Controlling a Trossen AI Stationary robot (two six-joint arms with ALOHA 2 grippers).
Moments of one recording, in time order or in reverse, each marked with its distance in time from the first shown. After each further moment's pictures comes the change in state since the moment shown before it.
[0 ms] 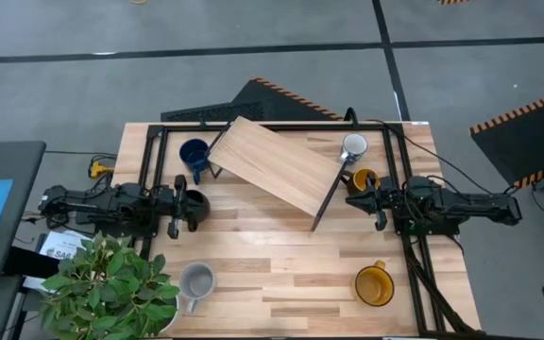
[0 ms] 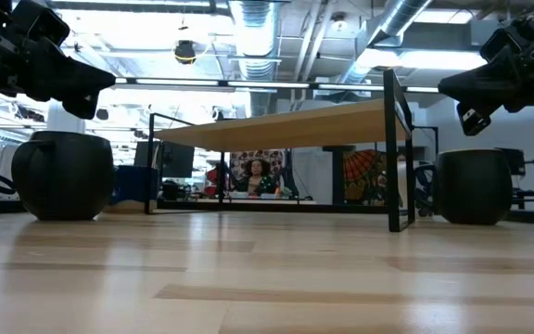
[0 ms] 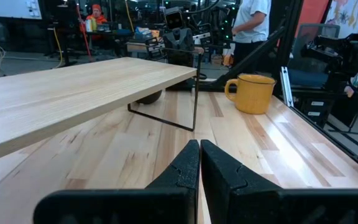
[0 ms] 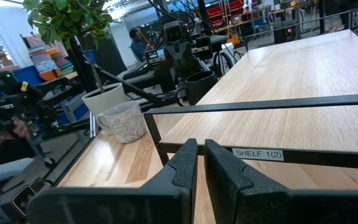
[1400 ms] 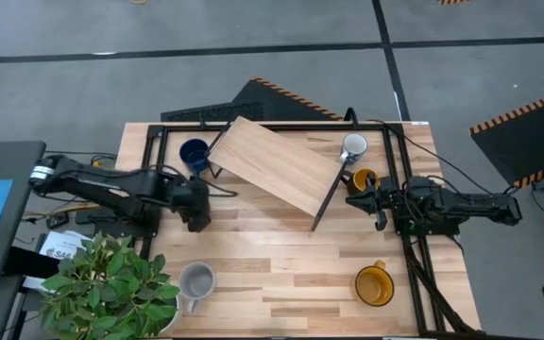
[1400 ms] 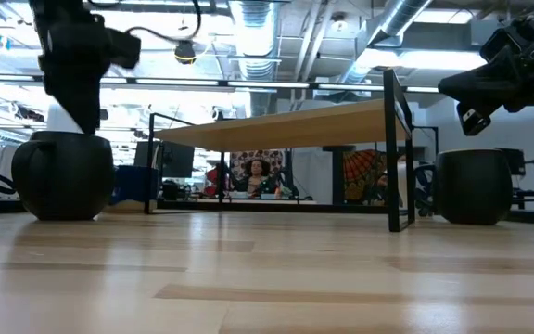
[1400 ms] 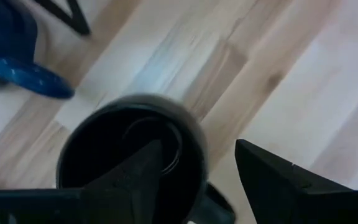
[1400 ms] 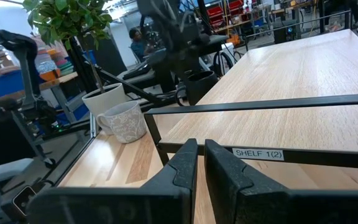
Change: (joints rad) left arm 0.000 1.108 0.833 -0.981 -0.116 -0.664; right arm 0.000 0.000 0.000 0.000 0.000 0.002
